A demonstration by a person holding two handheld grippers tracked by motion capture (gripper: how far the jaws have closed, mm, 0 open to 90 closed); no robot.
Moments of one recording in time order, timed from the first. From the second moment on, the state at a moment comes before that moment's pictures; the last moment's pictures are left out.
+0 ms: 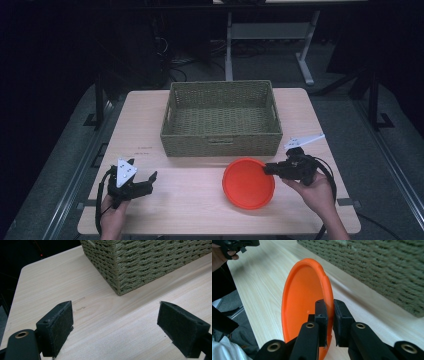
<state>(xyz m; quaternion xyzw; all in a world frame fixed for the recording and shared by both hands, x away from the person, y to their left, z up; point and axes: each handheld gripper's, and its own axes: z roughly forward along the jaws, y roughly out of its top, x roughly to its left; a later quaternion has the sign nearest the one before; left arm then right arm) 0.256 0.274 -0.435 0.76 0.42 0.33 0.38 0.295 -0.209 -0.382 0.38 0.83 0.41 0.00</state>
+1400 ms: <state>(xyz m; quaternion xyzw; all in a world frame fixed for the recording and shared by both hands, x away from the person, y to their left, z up) 0.256 0.274 -0.435 0.76 0.42 0.33 0.38 0.328 -0.198 -0.281 0.34 0.85 0.39 0.03</state>
